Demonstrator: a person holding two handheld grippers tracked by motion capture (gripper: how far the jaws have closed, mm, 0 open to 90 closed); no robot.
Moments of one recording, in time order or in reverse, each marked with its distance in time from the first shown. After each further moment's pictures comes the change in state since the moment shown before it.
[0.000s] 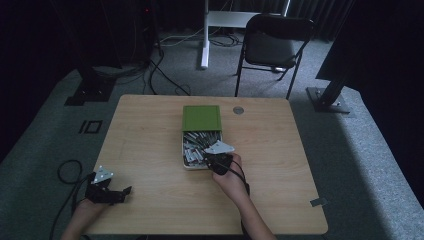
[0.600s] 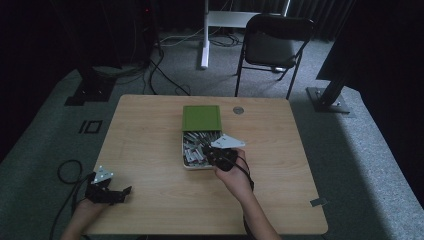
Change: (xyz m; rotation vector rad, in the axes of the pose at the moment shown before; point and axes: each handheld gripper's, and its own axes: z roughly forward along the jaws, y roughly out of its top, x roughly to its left) left arm 0.000 0.000 0.000 0.000 0.000 0.001; right arm -0.005 0.024 -0.034 -0.137 0.103 0.080
